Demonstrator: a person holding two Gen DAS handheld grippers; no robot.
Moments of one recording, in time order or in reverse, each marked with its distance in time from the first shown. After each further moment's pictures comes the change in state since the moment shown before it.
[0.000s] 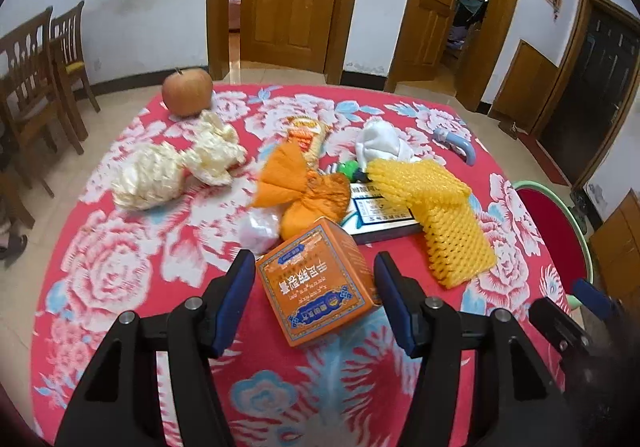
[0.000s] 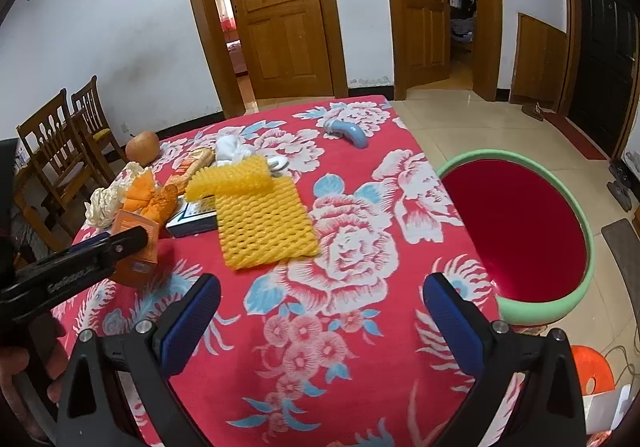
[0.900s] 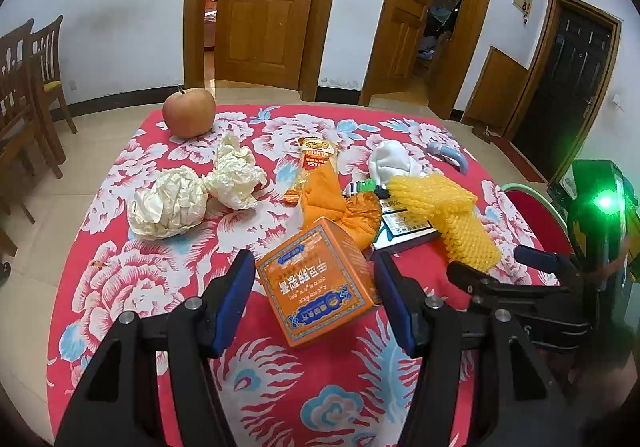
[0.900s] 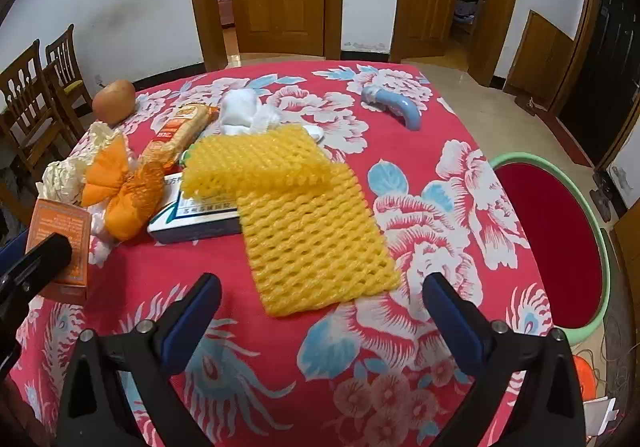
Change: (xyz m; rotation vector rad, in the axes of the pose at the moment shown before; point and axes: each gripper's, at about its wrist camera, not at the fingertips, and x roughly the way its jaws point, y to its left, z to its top) left arm -0.002 0.043 0.004 0.046 -0.060 -0.106; right arm 0.078 0.061 0.024 -0.077 0.164 -0.132
